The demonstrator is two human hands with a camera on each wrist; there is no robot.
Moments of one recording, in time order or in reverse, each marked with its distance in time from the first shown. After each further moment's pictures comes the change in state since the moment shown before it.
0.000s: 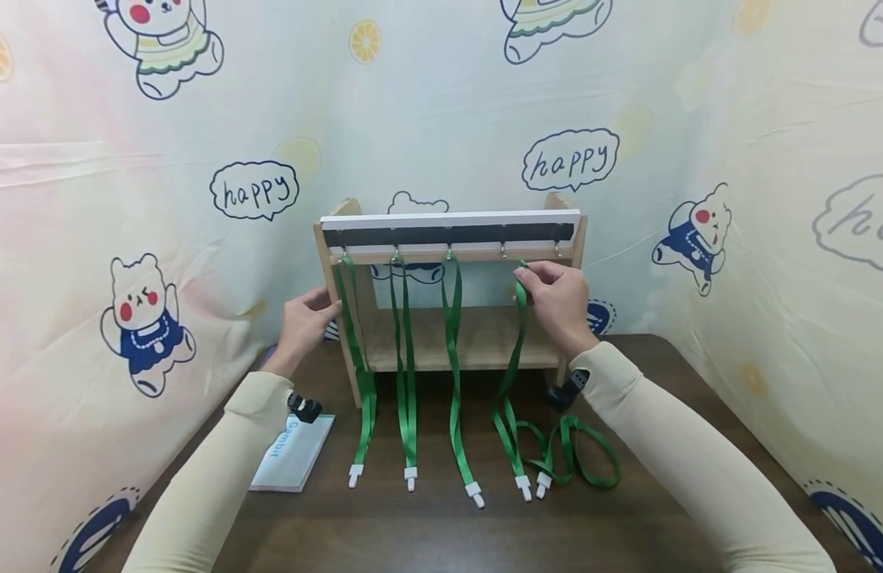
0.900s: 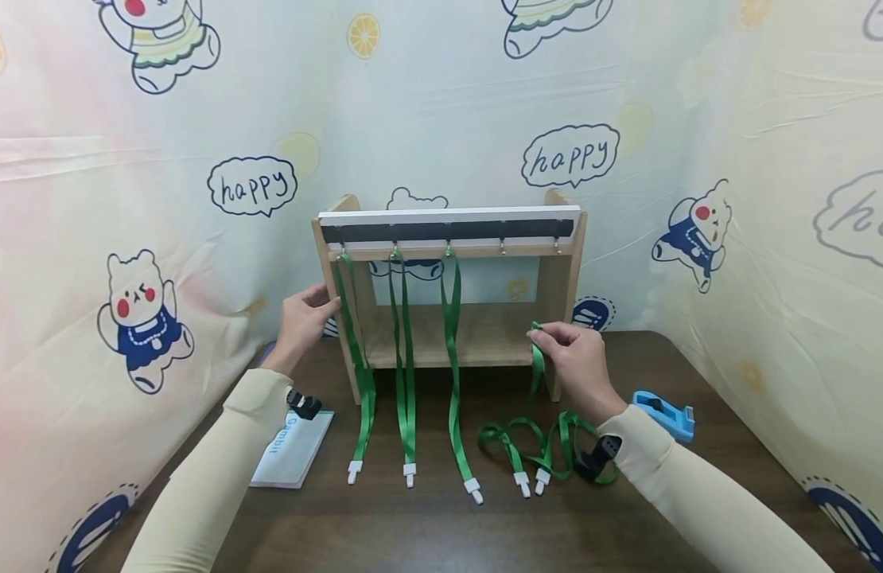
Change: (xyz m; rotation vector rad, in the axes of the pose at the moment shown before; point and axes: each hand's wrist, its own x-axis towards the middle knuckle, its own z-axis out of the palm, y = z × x) left_hand 0.000 -0.001 0.001 -0.008 0.005 0.023; right_hand -0.071 0.044 -0.024 -0.011 -0.132 0.066
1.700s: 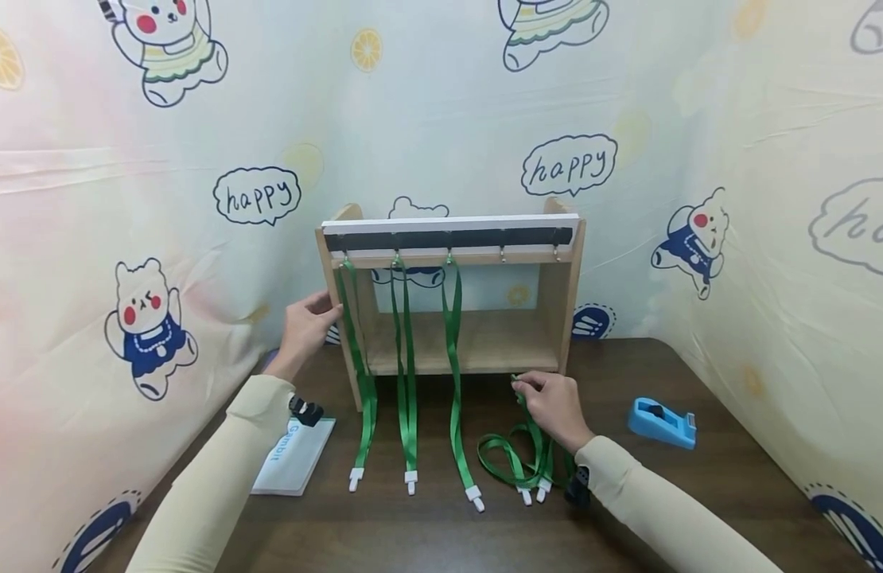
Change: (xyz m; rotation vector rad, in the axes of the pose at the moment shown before) left_hand 0.000 0.000 0.000 0.007 -0.002 -0.010; right_hand -0.017 0.087 0.044 -0.434 0.025 -0.104
